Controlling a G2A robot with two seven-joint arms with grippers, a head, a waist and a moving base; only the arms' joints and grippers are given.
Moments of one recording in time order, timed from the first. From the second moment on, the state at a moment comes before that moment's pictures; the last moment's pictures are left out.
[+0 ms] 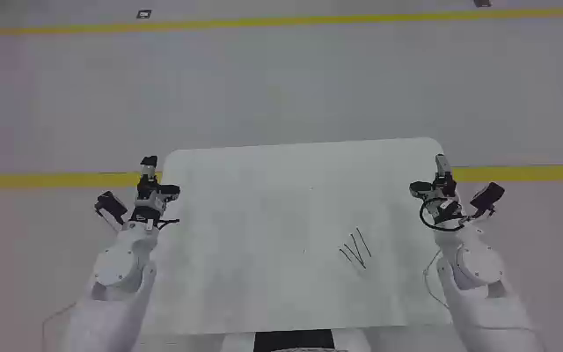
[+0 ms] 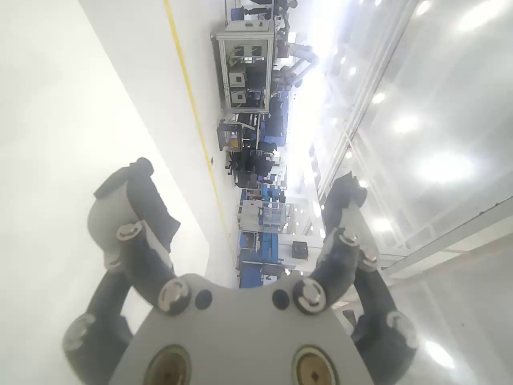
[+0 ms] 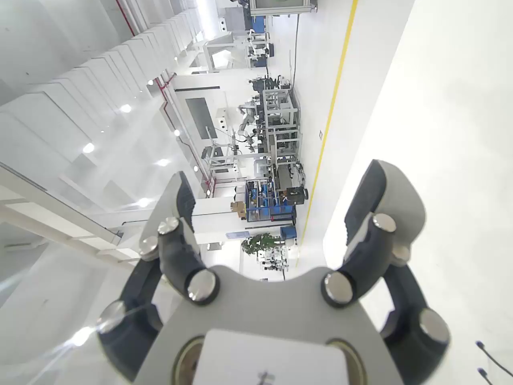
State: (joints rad) left arm 1.73 -1.15 -1.60 -1.80 -0.42 0.00 0.00; right arm -1.73 -1.15 1.60 -1.80 0.42 0.00 0.00
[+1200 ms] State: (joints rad) left arm 1.73 -1.15 -1.60 -1.80 -0.42 0.00 0.00; right arm -1.77 -1.11 1.68 -1.81 0.30 -0.23 0.74
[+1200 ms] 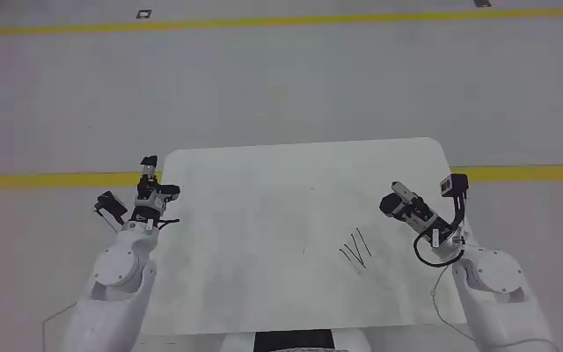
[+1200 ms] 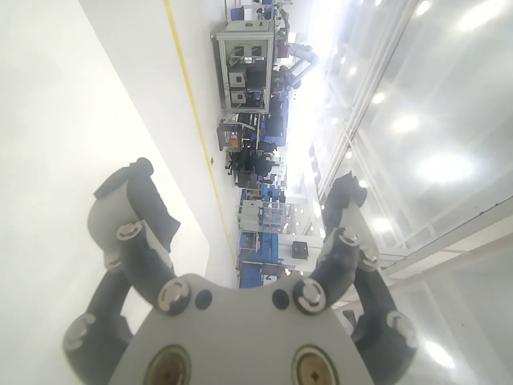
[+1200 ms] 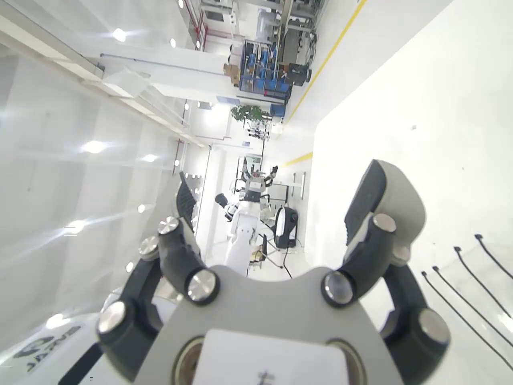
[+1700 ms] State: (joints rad) left arm 1.73 -1.15 -1.60 -1.80 -0.42 0.00 0.00; right arm -1.78 -1.11 1.68 -1.81 0.30 -0.24 0.76
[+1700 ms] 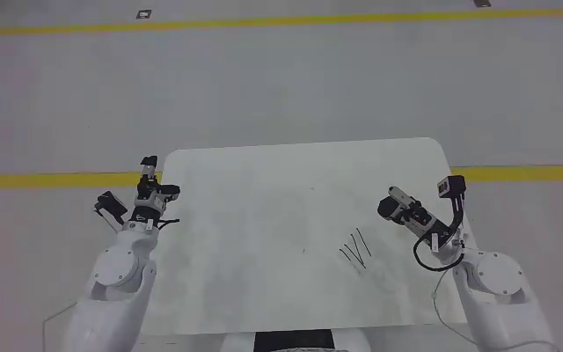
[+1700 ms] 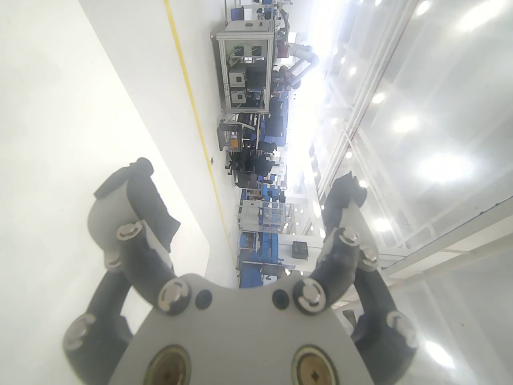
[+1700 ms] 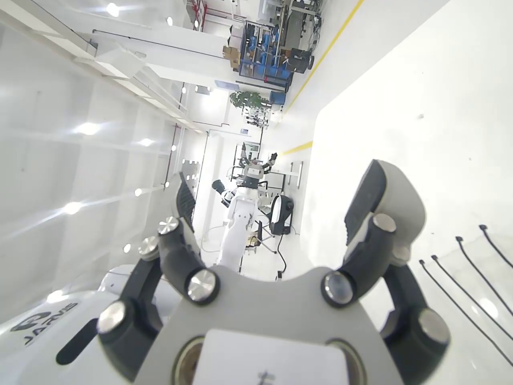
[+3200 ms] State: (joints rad) left arm 1.73 -1.15 -1.60 -1.80 -0.42 0.00 0.00; right arm -1.46 -1.01 1.36 -1.82 -0.40 -0.34 1.38
